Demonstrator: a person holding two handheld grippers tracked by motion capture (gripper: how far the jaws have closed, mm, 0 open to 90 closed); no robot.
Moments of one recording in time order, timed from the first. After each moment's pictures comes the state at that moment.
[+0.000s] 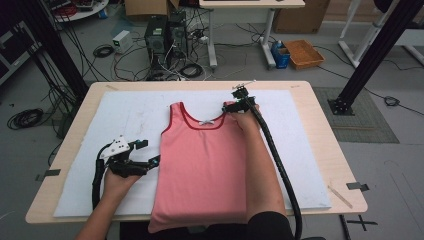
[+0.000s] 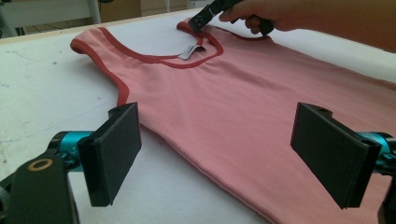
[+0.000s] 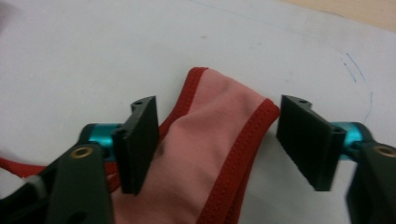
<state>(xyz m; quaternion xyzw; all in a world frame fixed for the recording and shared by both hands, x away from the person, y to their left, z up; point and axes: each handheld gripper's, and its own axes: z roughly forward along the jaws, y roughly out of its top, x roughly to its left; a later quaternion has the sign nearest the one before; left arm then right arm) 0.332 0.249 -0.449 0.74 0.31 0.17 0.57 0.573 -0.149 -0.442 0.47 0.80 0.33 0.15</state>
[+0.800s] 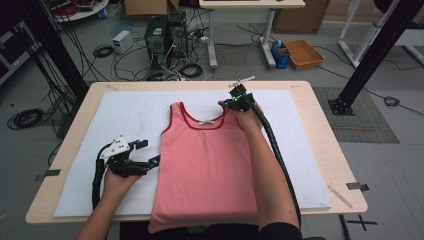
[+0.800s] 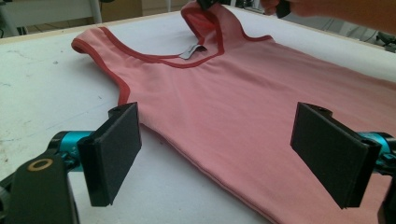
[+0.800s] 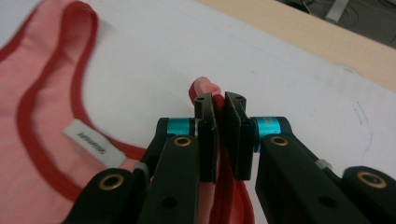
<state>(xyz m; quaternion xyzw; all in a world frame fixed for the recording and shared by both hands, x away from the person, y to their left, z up) 0.332 0.249 -0.449 0.74 0.31 0.17 0.57 0.540 -0.142 -0.401 0.39 0.83 0.37 0.16</state>
